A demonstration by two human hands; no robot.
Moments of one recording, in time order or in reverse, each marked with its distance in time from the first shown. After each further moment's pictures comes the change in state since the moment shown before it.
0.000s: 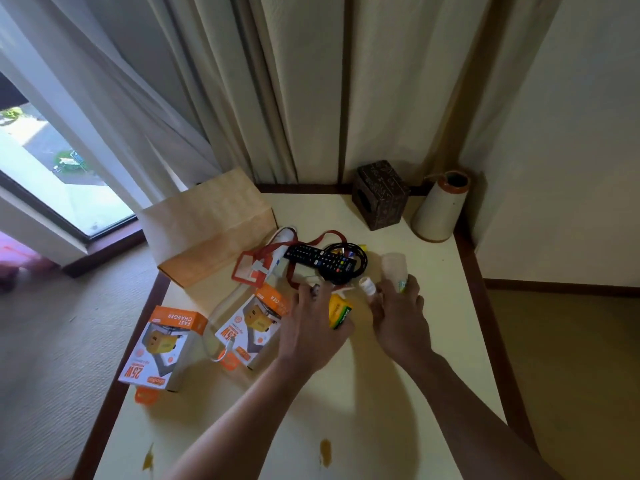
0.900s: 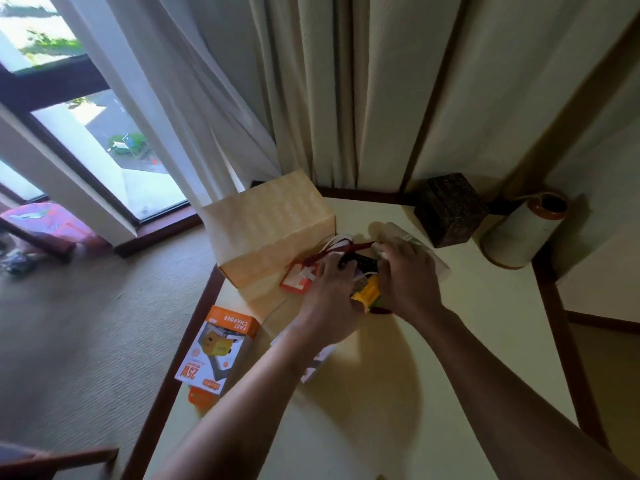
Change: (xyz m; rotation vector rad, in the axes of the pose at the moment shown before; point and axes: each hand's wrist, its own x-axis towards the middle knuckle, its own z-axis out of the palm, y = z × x) left_hand 0.065 -0.062 -0.059 -0.125 -0.102 0.035; right_hand 0.100 -0.101 0.030 -0.119 0.026 -0.334
